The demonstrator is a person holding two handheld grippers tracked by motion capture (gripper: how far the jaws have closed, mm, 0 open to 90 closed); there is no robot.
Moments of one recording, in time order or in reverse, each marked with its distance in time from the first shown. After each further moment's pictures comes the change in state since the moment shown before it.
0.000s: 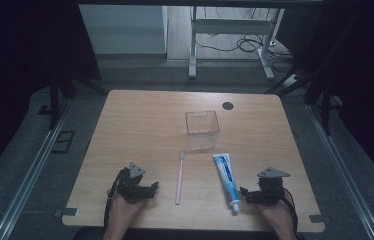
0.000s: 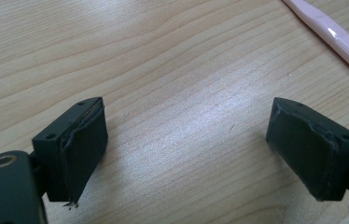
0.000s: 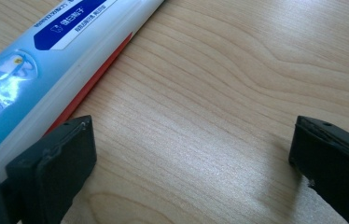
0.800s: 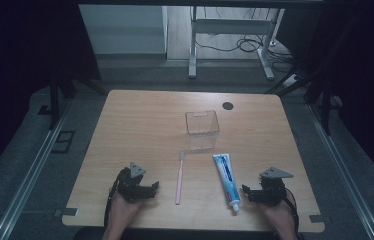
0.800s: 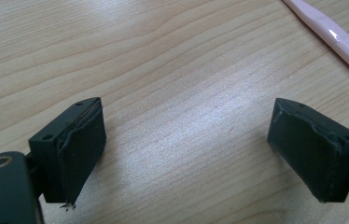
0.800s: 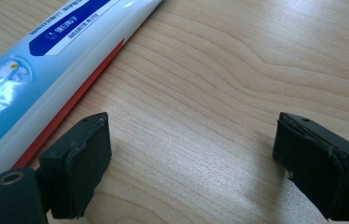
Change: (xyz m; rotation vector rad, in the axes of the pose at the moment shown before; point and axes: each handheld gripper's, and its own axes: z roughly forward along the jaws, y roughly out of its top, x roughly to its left) left arm -0.001 0.001 0.001 0.003 0.001 -0.007; right arm -0.004 -0.002 -0.003 -0.029 -0.010 0.010
